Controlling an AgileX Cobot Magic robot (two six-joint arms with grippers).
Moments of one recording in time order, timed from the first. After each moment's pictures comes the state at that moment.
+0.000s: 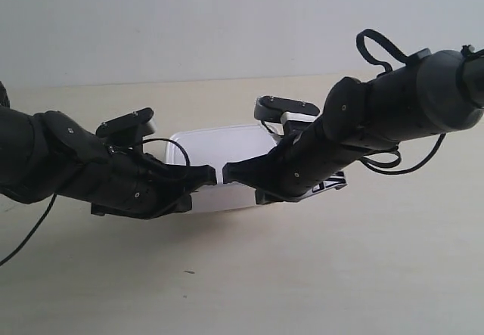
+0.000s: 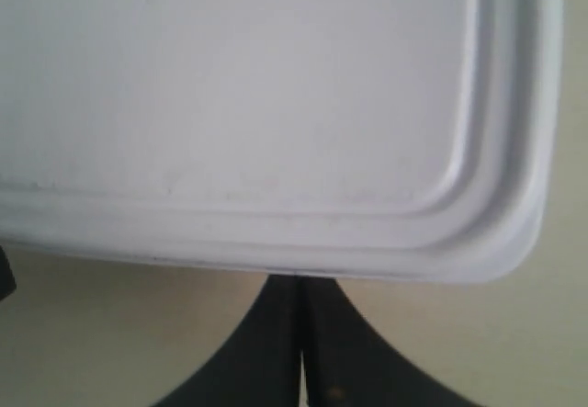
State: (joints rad) left arm -0.44 1.83 -0.87 -1.10 0.14 0.46; right arm 0.55 1.94 -1.07 0.52 0.33 -0.05
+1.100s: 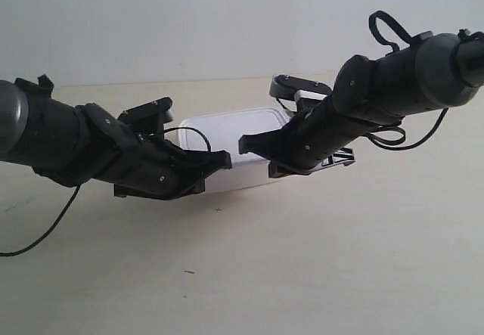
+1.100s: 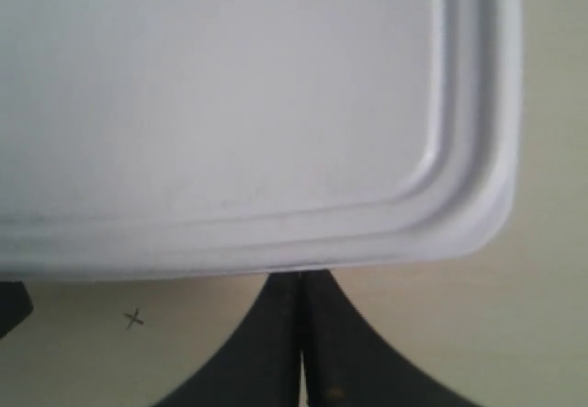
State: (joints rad) left arm -0.44 1.97 -1.02 -1.09 0.09 0.46; right arm 0.45 2.01 -1.19 0.51 0.37 -0.08
